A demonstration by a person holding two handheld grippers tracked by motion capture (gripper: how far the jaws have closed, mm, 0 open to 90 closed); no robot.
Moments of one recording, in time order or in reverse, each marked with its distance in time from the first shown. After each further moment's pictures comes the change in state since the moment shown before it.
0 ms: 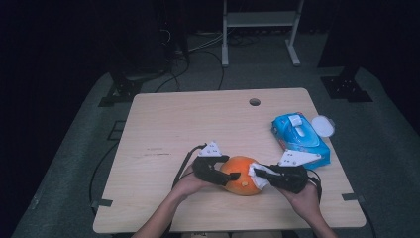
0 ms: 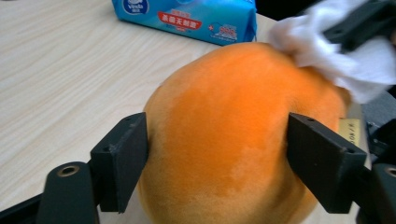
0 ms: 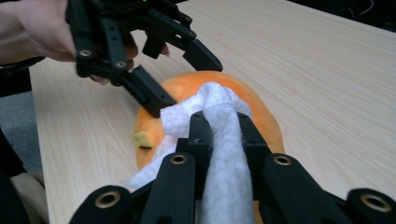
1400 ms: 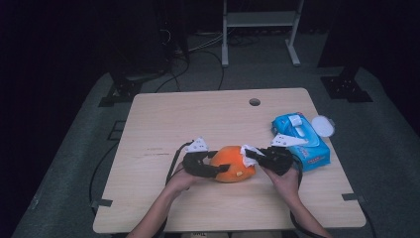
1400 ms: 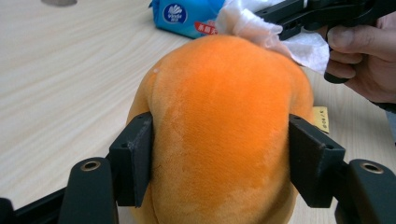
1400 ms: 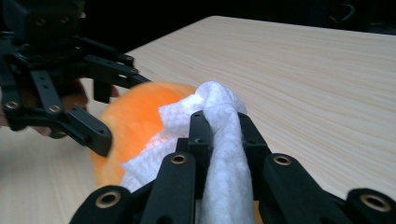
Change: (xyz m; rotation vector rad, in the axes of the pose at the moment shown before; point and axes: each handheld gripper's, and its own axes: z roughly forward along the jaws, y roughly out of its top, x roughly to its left) left arm 0.035 -0.022 -0.013 -0.079 0.043 -0.055; right arm -0.044 0.001 0.050 -0.128 -0.028 0.160
